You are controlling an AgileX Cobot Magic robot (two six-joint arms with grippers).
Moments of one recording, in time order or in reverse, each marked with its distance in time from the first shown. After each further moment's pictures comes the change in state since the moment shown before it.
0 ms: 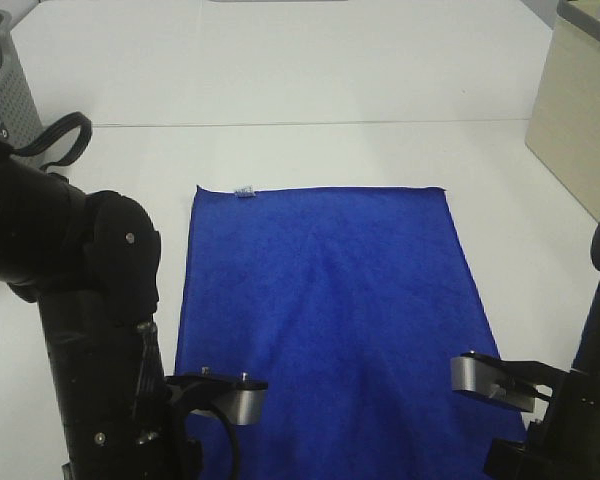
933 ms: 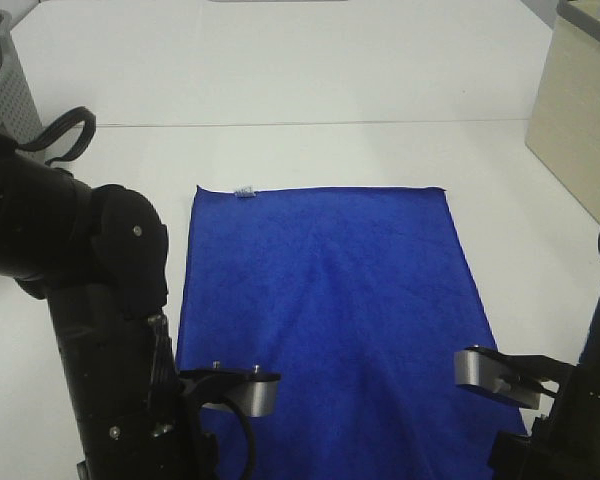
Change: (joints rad) left arm -0.009 0.000 -0.020 -0.035 0.004 -0.003; right arm 0.000 -0.039 0.001 0.005 0.042 0.034
